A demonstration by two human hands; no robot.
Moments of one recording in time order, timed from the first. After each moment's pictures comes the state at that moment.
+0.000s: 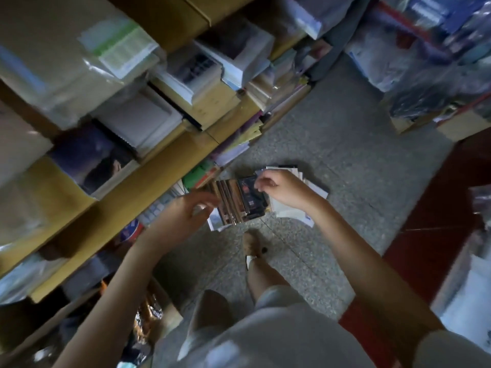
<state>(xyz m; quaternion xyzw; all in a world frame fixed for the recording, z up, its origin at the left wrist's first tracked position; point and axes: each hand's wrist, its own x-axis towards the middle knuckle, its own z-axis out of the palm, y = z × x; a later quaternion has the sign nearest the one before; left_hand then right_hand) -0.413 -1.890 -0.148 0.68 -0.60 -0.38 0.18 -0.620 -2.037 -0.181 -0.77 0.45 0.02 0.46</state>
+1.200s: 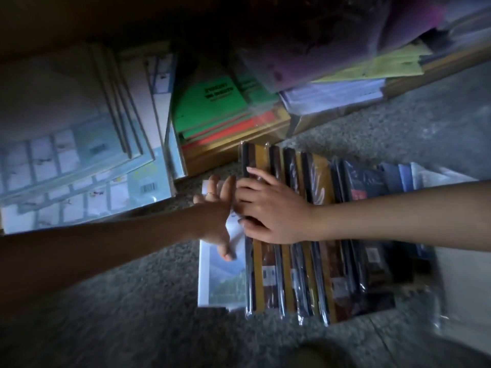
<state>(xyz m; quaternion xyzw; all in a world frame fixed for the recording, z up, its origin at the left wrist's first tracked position) -0.328 -2.026 -0.963 0.75 -0.50 -0.41 -0.11 -0.448 -2.133 -0.956 -0.99 -0.05 0.06 0.09</state>
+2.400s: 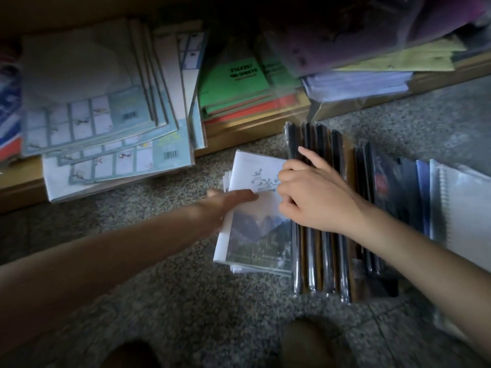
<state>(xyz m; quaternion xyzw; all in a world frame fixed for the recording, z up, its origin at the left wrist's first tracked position) -0.349 -1.987 -0.993 0.66 -0.04 -0.64 0.39 -0.484 -2.129 -0.924 -0.99 0.05 0.06 0.08</state>
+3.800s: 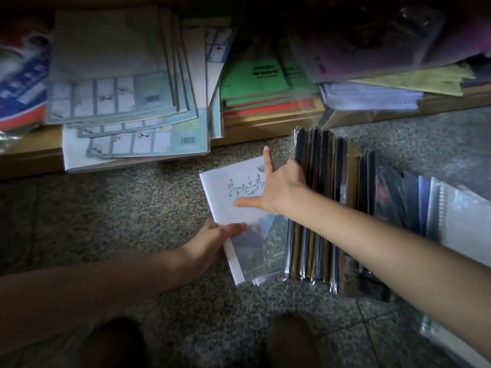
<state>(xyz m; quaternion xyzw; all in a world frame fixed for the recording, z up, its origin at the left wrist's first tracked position) -0.406 -1.922 -0.984 0.54 0.08 -0.57 0.61 -0.422 -2.090 -0.951 -0.90 0.27 0.30 0.15</state>
